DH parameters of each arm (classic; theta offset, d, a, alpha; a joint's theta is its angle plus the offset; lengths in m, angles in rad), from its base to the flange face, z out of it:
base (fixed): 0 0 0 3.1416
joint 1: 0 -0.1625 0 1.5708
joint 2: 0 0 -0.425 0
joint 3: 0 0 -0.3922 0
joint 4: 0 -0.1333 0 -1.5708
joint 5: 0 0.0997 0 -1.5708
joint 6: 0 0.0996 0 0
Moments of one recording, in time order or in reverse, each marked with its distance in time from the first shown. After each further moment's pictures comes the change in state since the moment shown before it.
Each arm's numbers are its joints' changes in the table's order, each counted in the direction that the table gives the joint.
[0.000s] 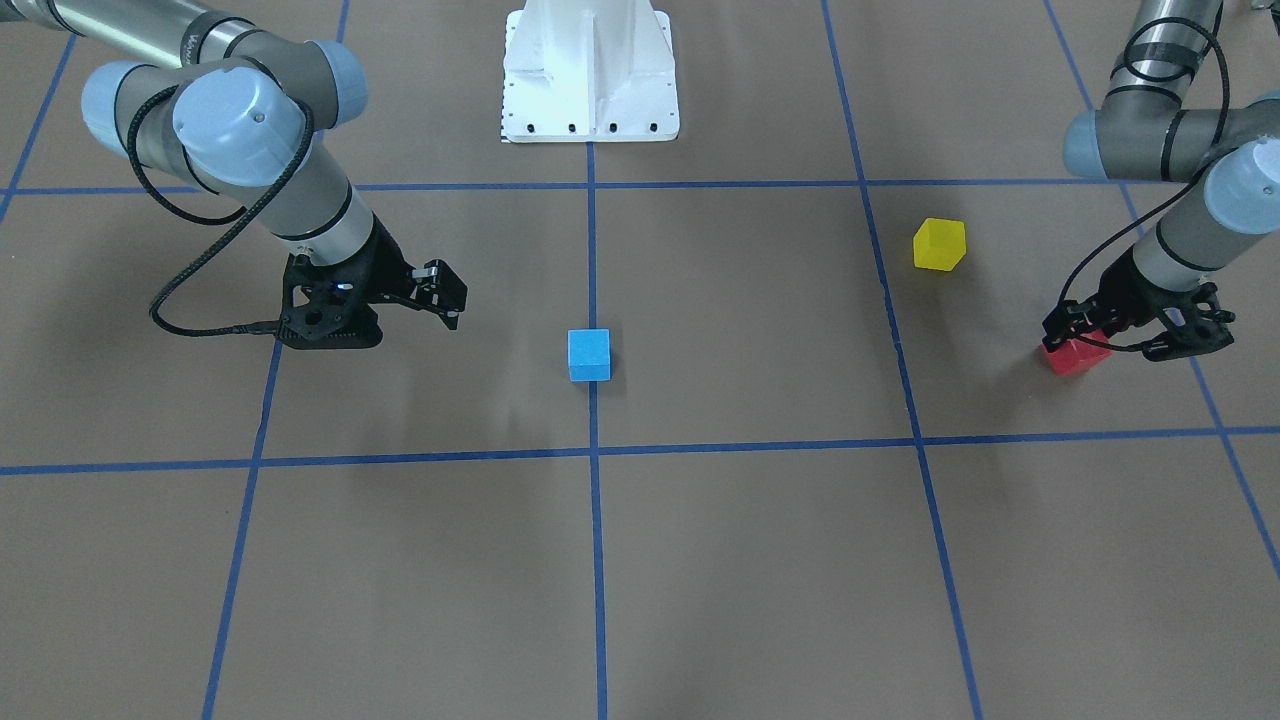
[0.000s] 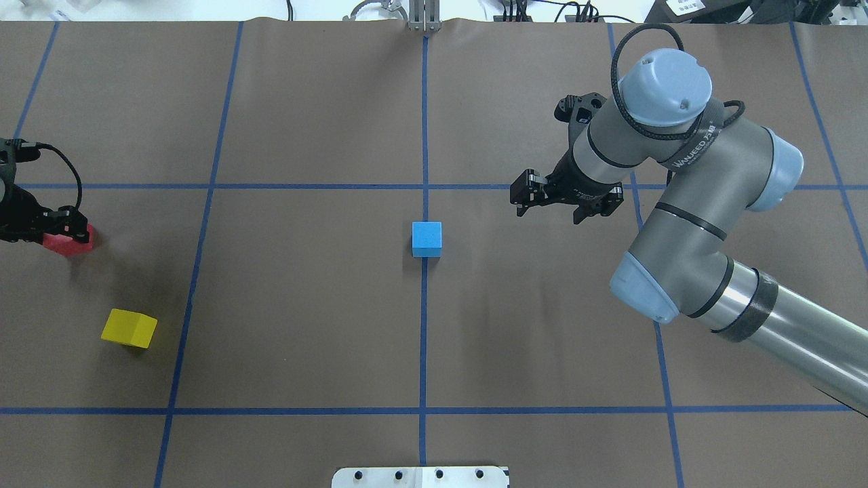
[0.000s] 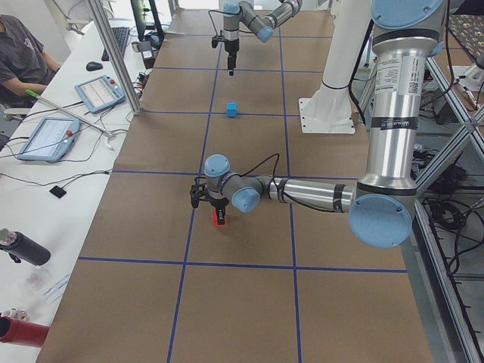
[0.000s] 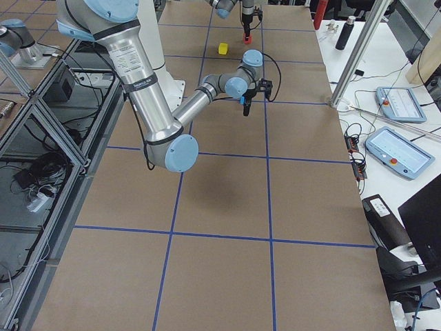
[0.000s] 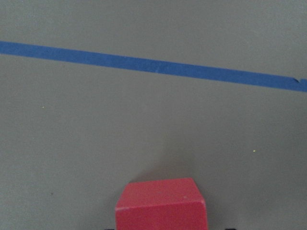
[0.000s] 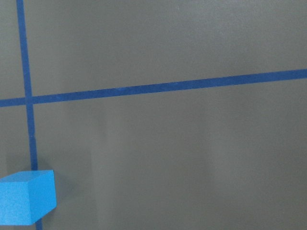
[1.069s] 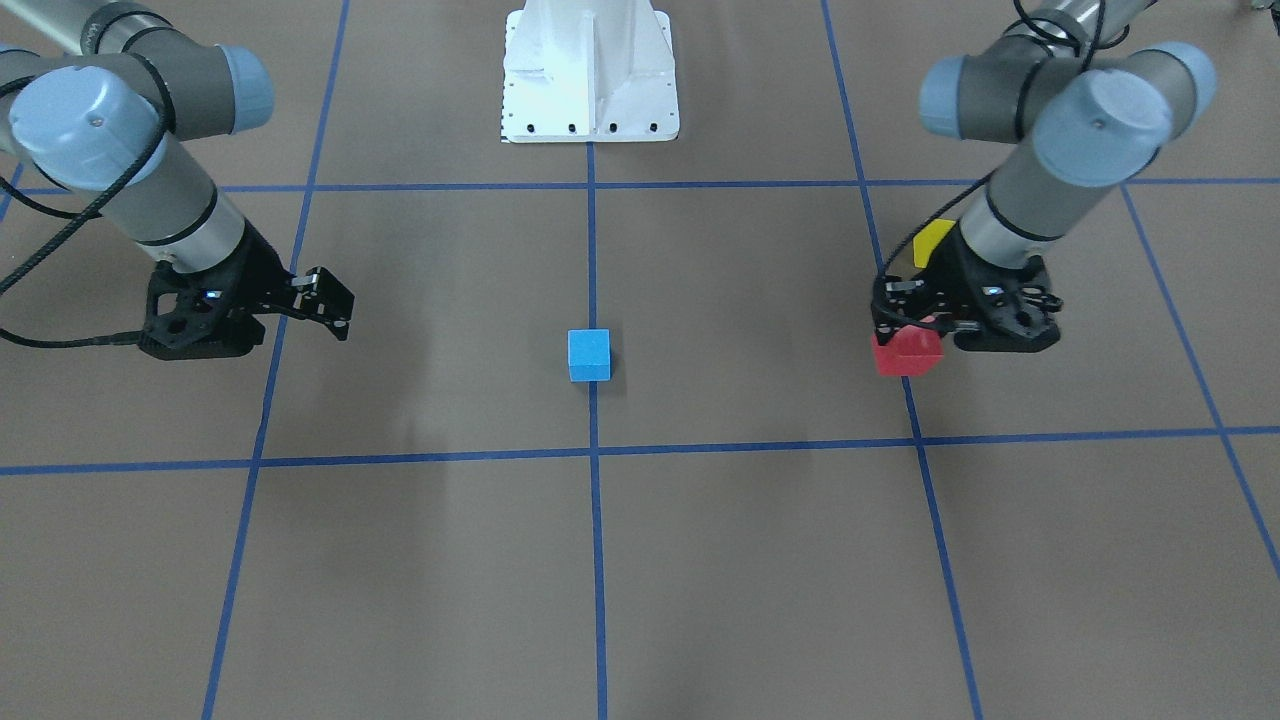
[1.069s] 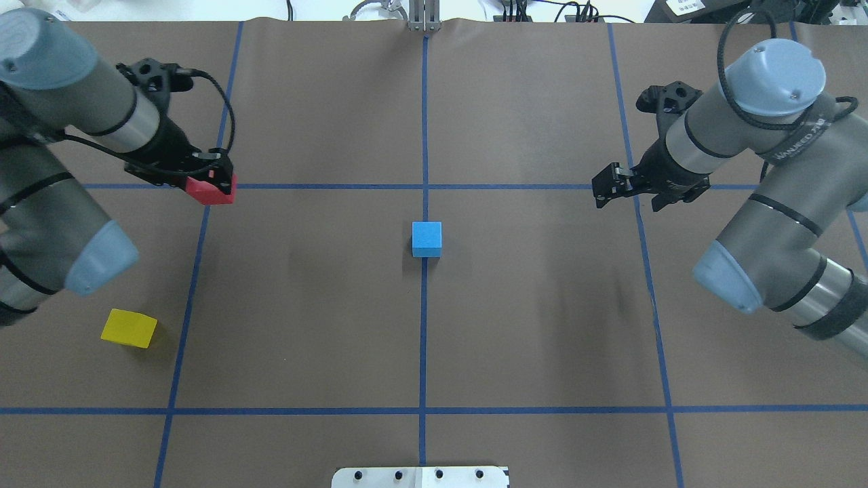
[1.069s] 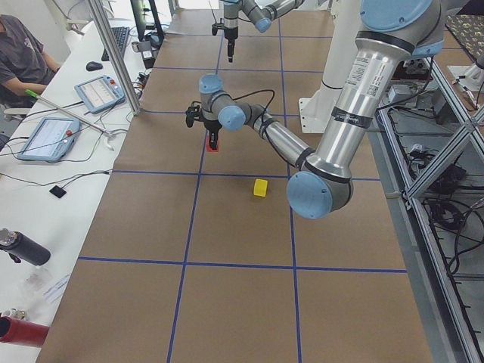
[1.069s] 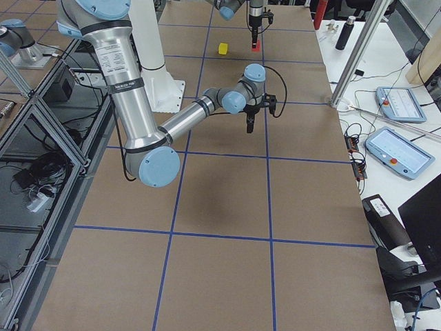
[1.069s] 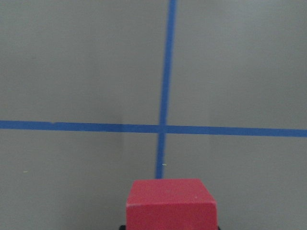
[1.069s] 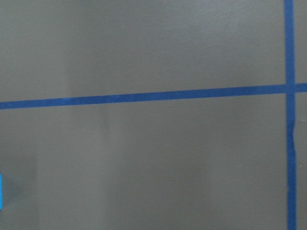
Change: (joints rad) left arm -0.157 0.410 0.234 -0.451 0.041 -0.065; right arm -0.132 0.198 -0.069 -0.013 0.026 -0.211
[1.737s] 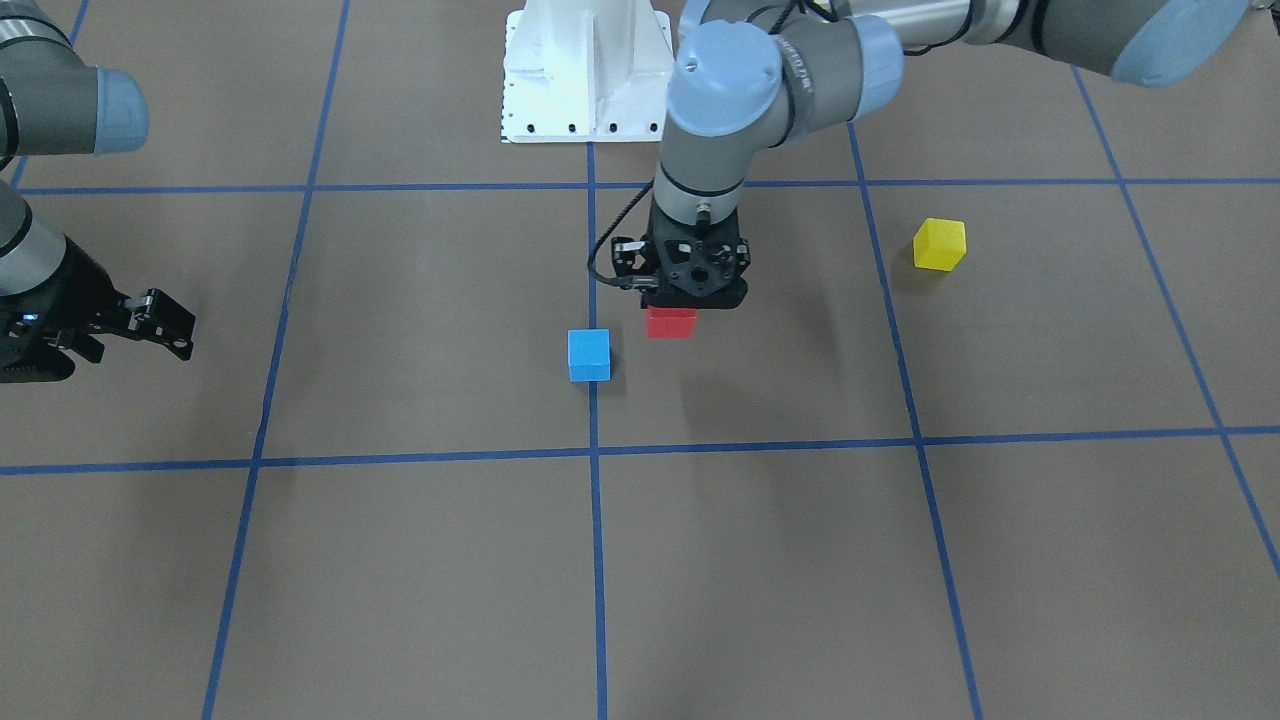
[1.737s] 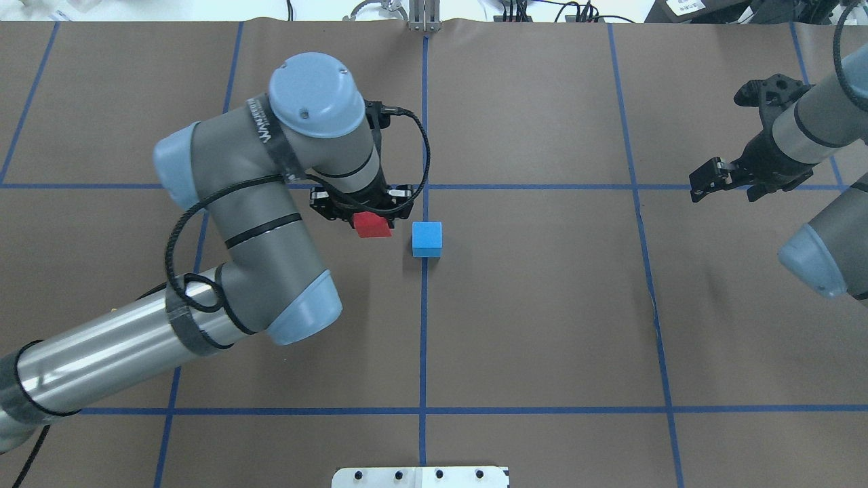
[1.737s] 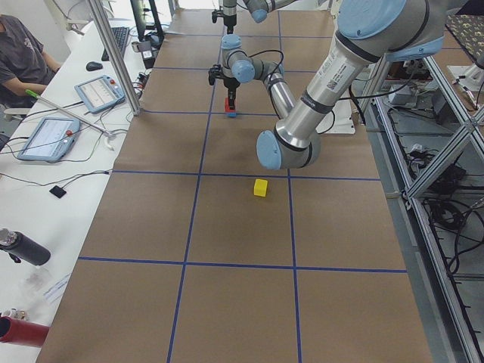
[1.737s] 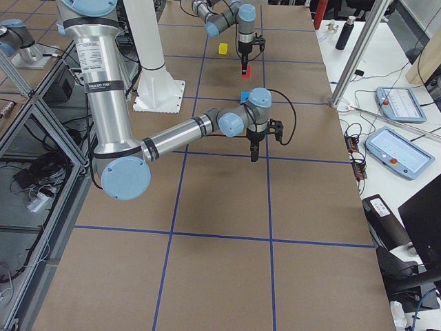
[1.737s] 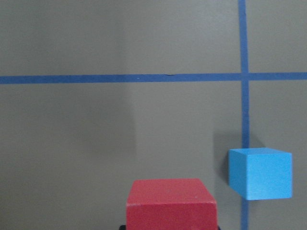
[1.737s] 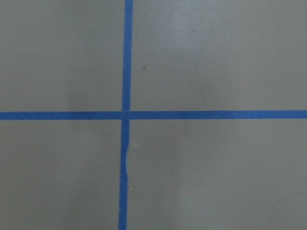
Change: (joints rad) left arm -0.230 0.420 -0.199 -0.174 0.150 -0.197; right arm -0.141 0.142 0.017 0.002 0.026 -0.215
